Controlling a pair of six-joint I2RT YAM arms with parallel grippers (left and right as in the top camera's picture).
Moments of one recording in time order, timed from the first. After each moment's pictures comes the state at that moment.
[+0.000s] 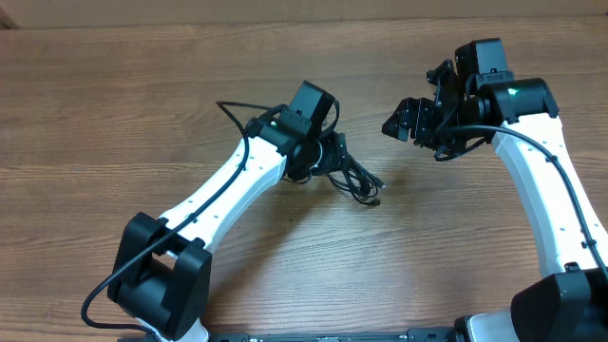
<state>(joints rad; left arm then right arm) -0.56 1.81 1.39 -0.72 0.24 -0.73 0.12 1.63 1.53 -1.12 -0.41 0.31</state>
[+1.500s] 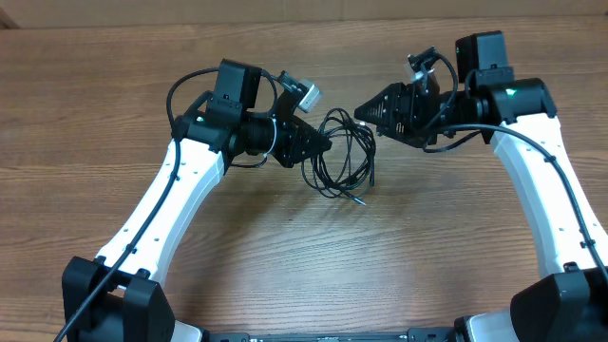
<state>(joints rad) -0.32 1.63 1.34 -0.66 0.88 0.09 0.14 1.63 1.53 -0.99 -0.87 0.41</state>
